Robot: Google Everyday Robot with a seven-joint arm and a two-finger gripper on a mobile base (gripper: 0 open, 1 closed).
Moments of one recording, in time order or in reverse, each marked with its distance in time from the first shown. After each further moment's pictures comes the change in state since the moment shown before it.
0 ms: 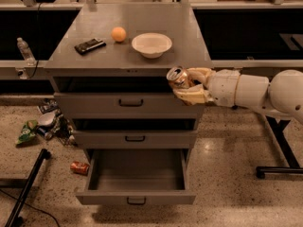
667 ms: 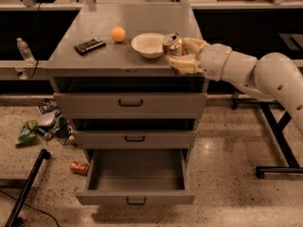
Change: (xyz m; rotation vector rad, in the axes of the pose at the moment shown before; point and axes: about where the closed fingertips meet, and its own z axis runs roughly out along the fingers) arm -0.050 -0.073 0.034 0.144 -0.159 -0.003
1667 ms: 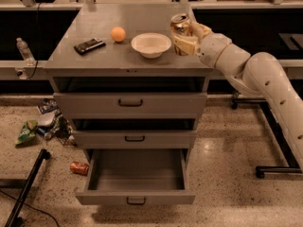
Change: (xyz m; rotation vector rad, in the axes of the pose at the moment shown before) arm 0.002 -0.080 0.023 0.226 -0.134 0.100
